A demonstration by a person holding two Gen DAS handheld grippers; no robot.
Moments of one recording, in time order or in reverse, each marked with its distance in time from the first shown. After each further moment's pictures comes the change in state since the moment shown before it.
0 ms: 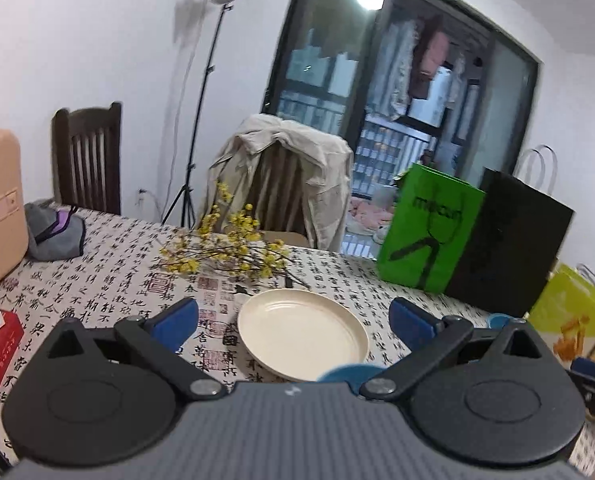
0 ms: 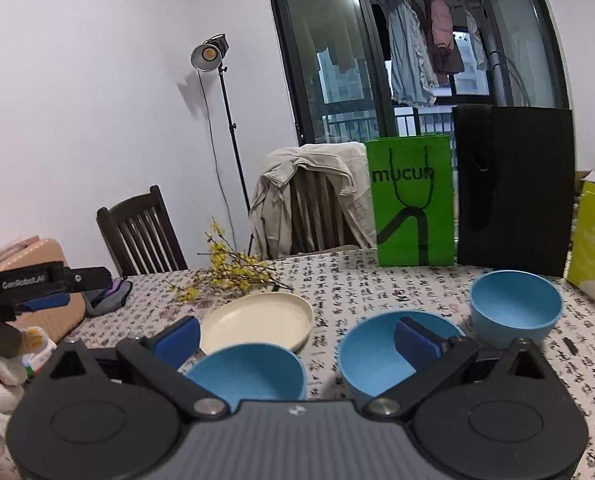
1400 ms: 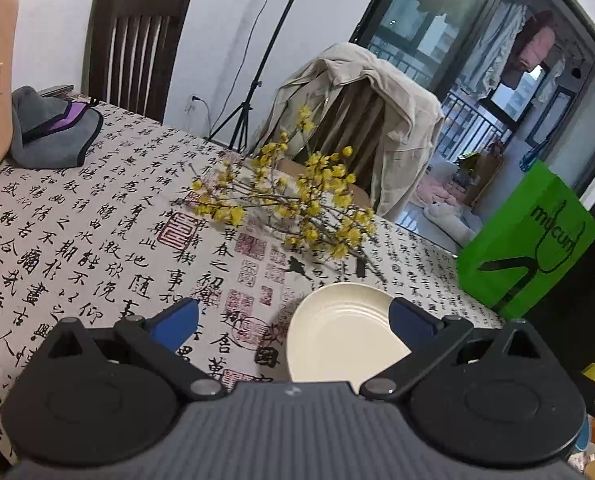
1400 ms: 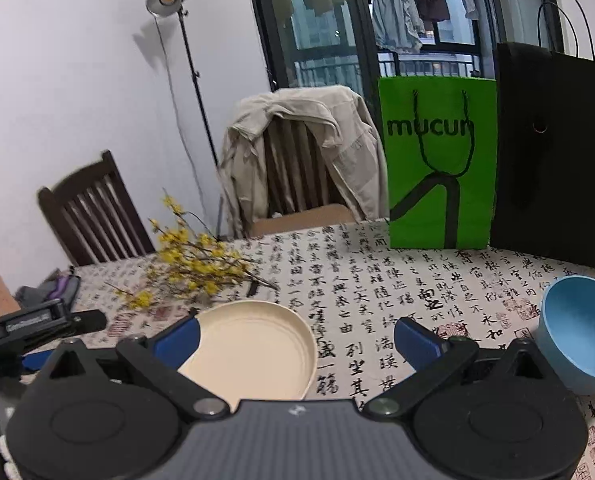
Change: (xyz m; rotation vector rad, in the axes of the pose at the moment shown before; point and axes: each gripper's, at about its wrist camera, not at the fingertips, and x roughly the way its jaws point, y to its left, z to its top) left arm 0.176 0.074 0.012 -0.256 0.205 0.127; right arm 0.194 0.010 0.044 0.029 0.182 -0.115
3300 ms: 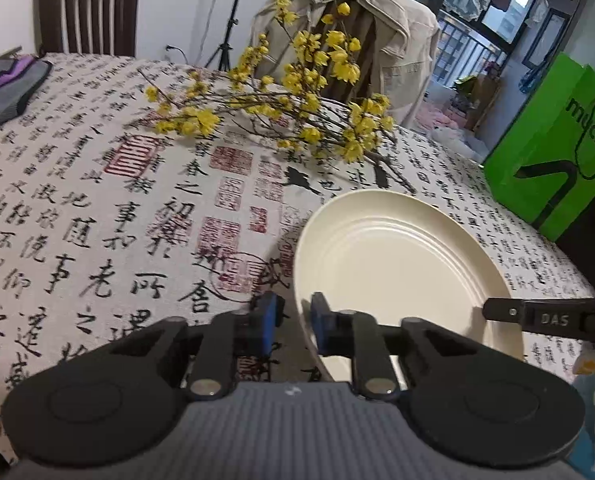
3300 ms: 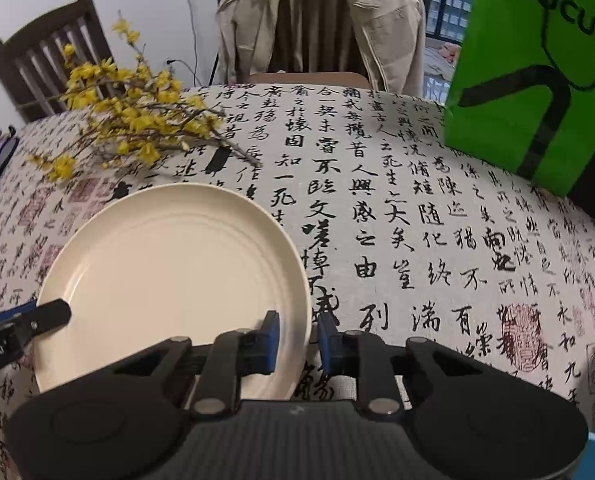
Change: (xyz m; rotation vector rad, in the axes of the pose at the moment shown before) left arm 0.091 -0.005 -0.038 0.126 0.185 -0.004; right arm 0.173 0.011 -0.009 -0.205 0.429 -0.041
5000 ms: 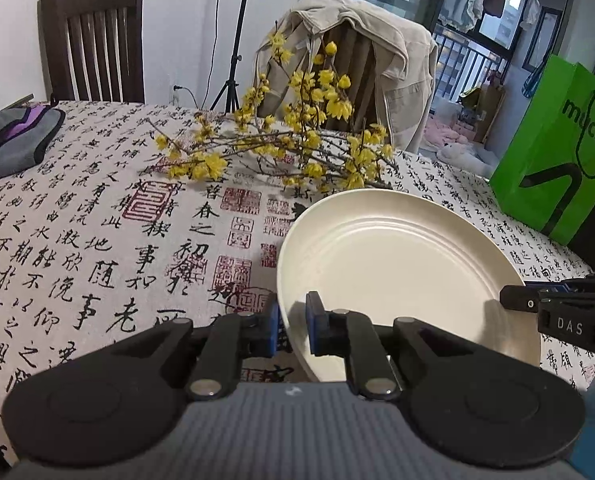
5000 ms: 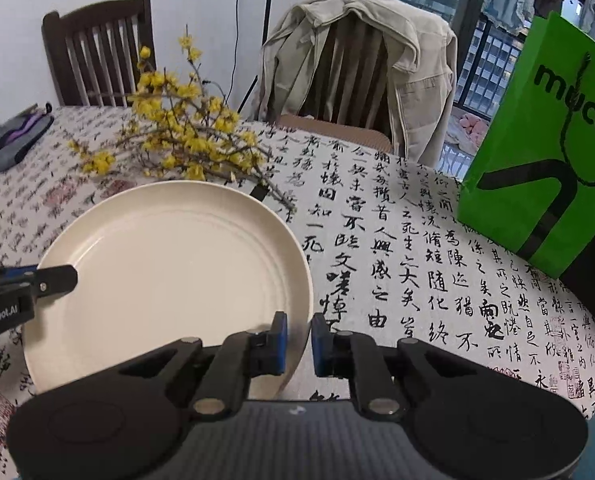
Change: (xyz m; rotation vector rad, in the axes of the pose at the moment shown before) left arm -0.019 -0.012 0.002 0.071 -0.111 0.083; right arm -0.028 0.021 -0.003 -0.142 -0.157 -0.016
